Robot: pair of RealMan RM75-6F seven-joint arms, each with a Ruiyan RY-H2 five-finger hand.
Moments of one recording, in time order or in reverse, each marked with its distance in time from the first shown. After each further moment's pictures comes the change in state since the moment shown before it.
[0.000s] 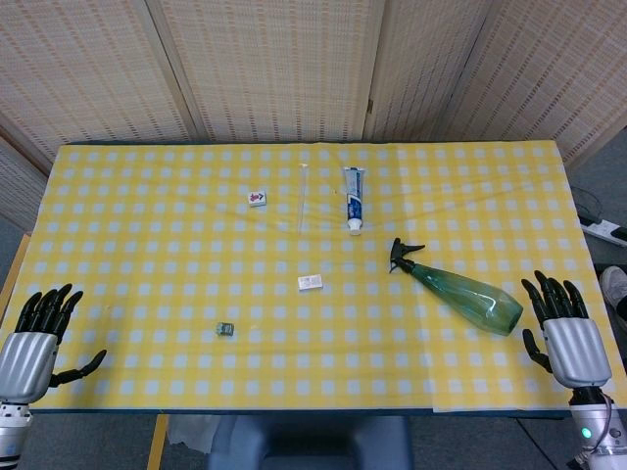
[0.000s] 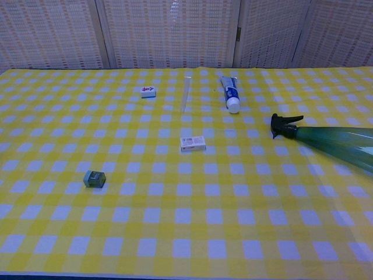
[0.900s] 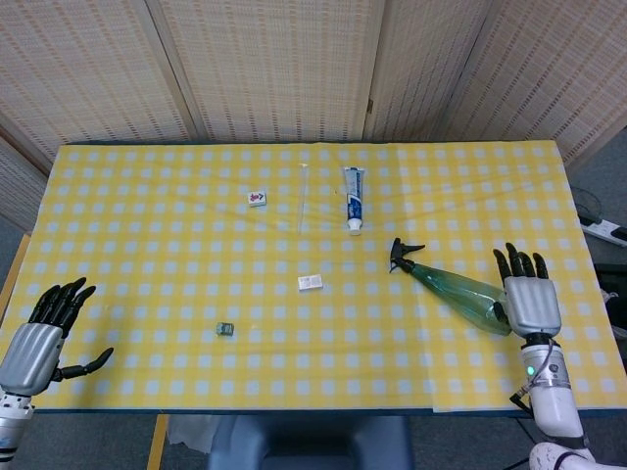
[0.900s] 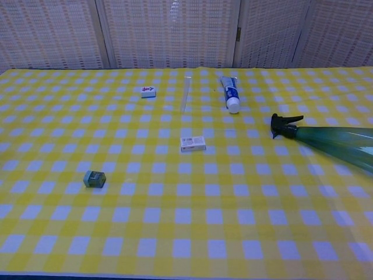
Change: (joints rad) left arm -0.054 0.053 0.012 0.008 0.060 -0.044 -0.241; right arm 0.252 -0.082 0.165 -0.174 0.554 -0.209 -0.499
